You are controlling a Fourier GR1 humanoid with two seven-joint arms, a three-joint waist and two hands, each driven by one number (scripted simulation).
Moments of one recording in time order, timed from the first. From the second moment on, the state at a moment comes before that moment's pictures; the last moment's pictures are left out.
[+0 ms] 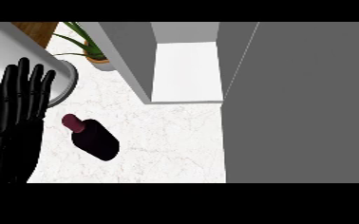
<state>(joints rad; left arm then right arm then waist) 0.02 0.13 0.00 -2.10 0.00 -0.02 0.01 0.00 -0.07 0.04 -2.10 -0.01 0.01 0.00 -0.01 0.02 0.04</state>
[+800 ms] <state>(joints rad) -0.20 0.14 0.05 -1.88 0.47 -0.15 0.34 0.17 -0.15 0.06 -2.28 -0.21 0.16 0.16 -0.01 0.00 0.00</state>
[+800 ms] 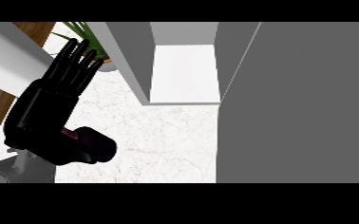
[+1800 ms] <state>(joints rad) -0.19 0.11 0.04 -1.96 0.48 -0.10 0.44 0.12 -0.14 0.00 -2.37 -0.29 0.18 0.35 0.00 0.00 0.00</state>
